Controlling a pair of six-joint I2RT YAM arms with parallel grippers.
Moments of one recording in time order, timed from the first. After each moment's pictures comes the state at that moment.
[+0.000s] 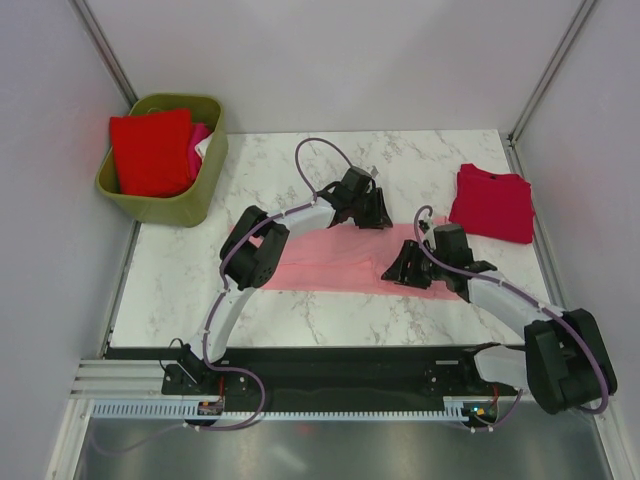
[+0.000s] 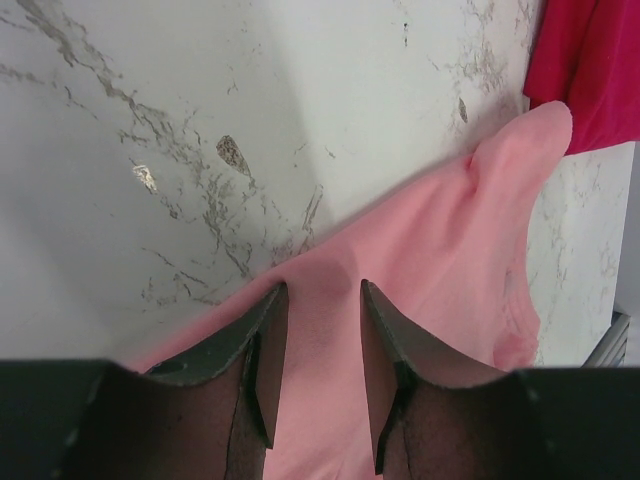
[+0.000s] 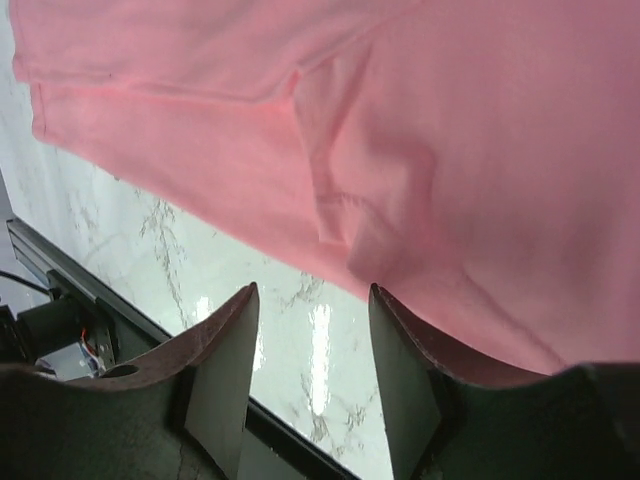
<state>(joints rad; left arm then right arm) -0.71 2.38 1.81 -0.15 0.27 -0.71 0.28 1.25 0.52 -0.09 -0.46 0.58</state>
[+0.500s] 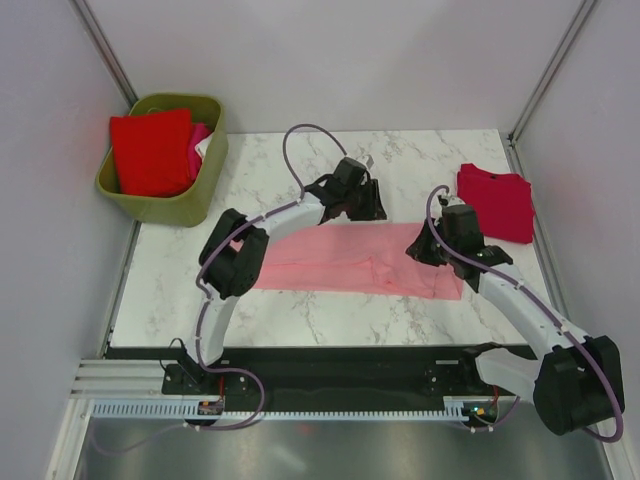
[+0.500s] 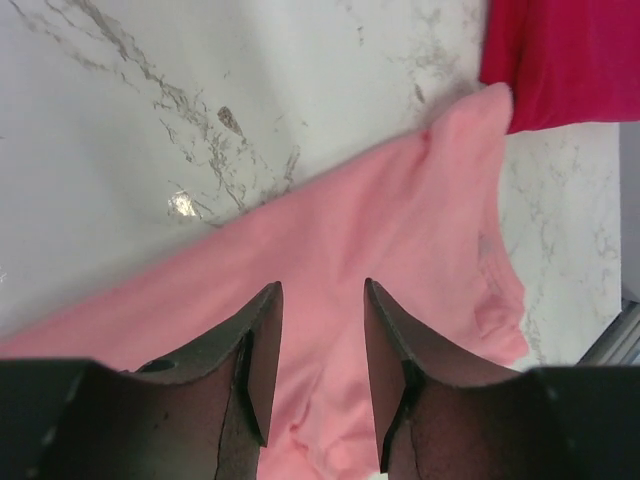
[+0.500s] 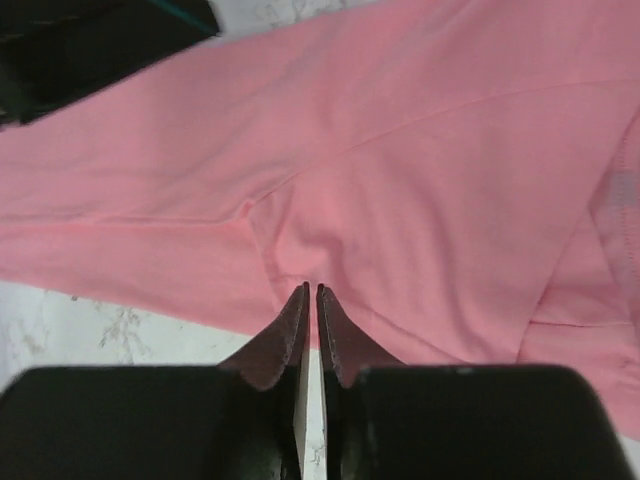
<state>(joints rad) -0.71 2.21 1.71 -0.20 0.20 -0.63 0.28 1.11 0.70 -0.33 -0.15 0.54</state>
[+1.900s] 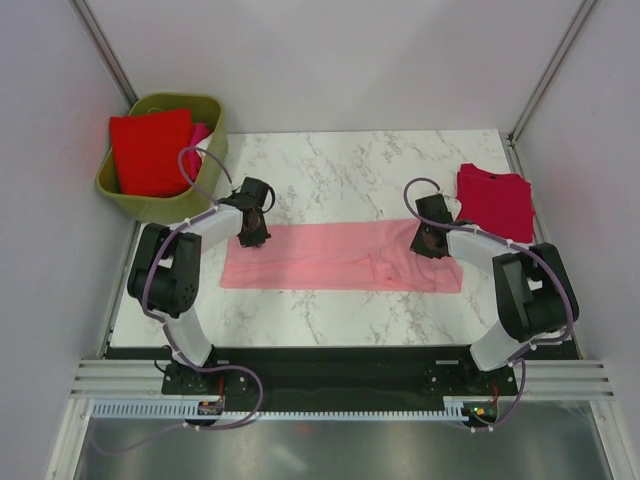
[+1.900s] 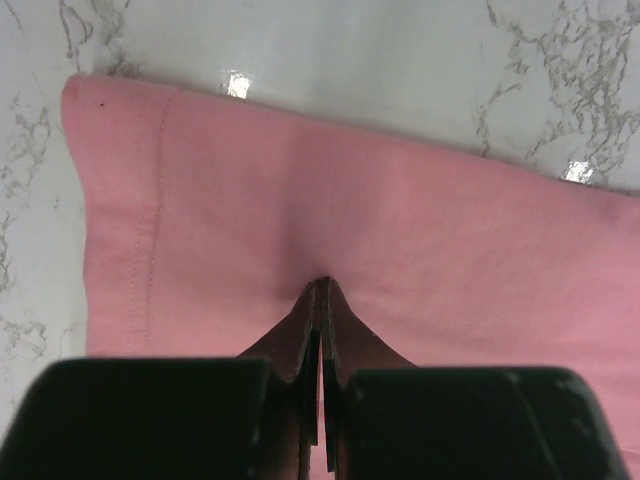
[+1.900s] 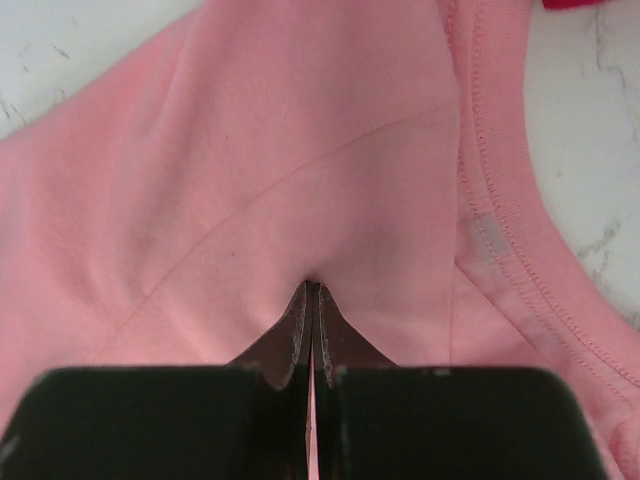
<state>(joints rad) -0.30 1.79 1.11 -0.47 -0.23 -0.52 0.27 1.60 0.85 -0.28 0.24 0.66</state>
